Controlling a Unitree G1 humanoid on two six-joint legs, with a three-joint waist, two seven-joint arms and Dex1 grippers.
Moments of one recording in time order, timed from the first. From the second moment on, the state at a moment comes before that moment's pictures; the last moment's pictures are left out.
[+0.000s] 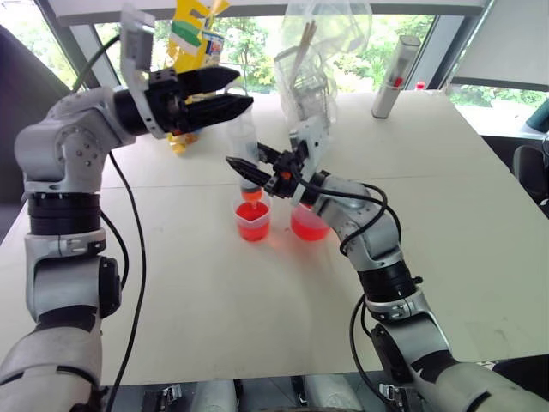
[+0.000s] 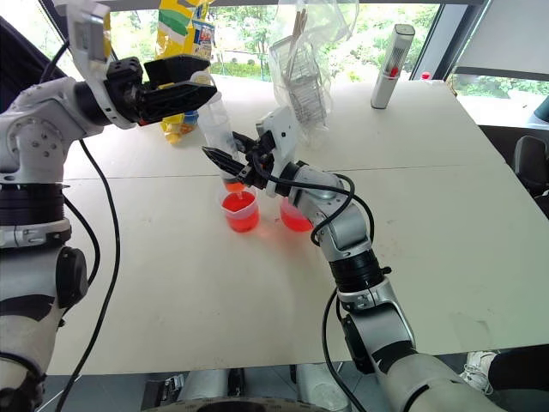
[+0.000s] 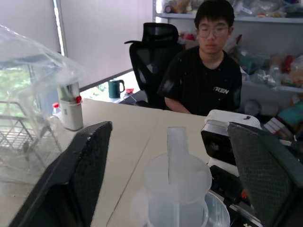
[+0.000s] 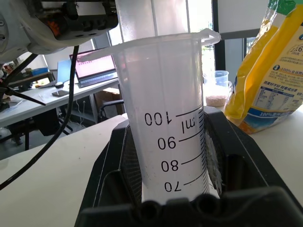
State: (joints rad) left arm -1.03 0.62 0.13 0.22 -0.65 0.71 -1.15; right arm -0.72 -0.10 0.16 0.03 0.33 0.36 0.64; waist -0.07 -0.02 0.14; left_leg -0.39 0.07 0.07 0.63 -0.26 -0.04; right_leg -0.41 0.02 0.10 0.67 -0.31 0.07
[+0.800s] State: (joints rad) left arm -0.97 0.62 0.09 0.17 -0.61 0.64 -1.18; right arm -0.72 -0.12 0.16 -0.02 0.33 0.47 0.63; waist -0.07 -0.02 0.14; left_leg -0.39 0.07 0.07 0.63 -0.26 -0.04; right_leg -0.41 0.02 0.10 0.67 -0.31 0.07
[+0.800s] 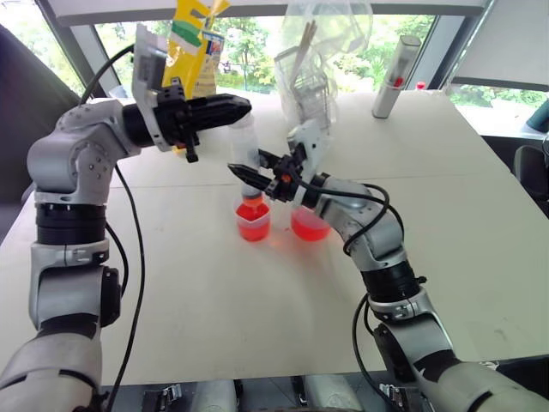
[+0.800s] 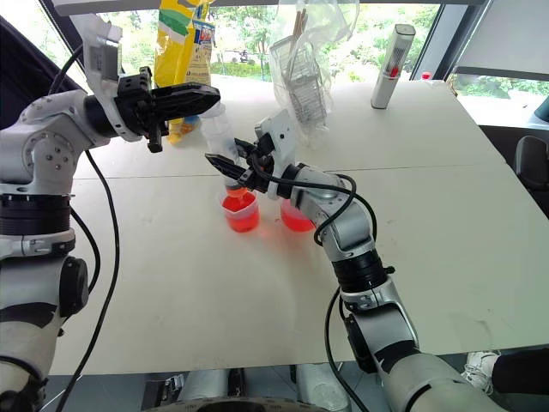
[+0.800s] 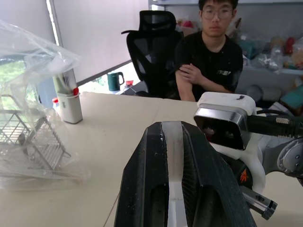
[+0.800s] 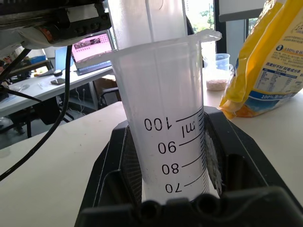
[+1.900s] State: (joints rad) left arm -0.91 0.63 0.09 0.09 -0.60 0.62 -1.15; right arm -0.77 -0.14 0.15 -0.08 0.42 0.65 0.60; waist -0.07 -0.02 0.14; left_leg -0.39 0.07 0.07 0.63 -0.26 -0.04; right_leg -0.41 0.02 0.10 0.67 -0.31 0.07
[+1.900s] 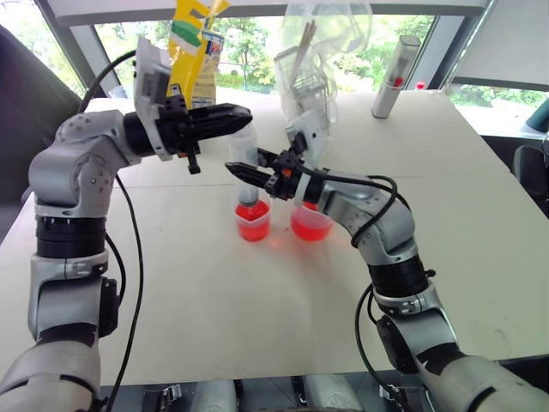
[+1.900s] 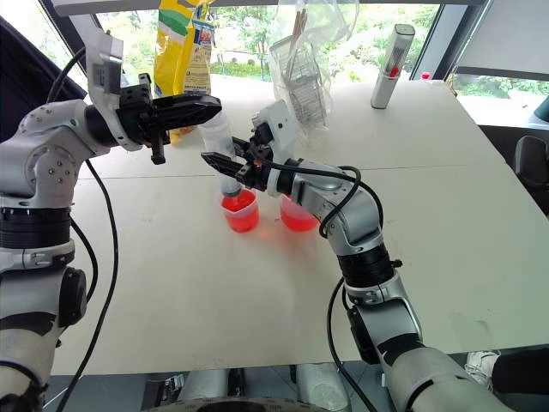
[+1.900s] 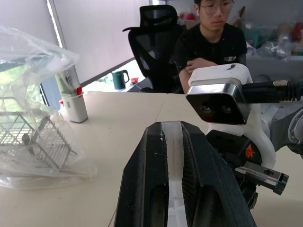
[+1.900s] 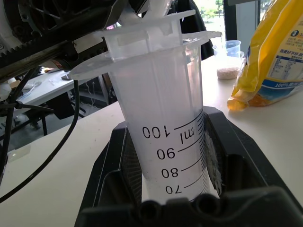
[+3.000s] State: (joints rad) left arm -0.66 0.73 0.09 0.00 -0.58 0.66 -1.12; right arm -1.04 -0.42 -0.13 -0.09 0.55 1.03 0.44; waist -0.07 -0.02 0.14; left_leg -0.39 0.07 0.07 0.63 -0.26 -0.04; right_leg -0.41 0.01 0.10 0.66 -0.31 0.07
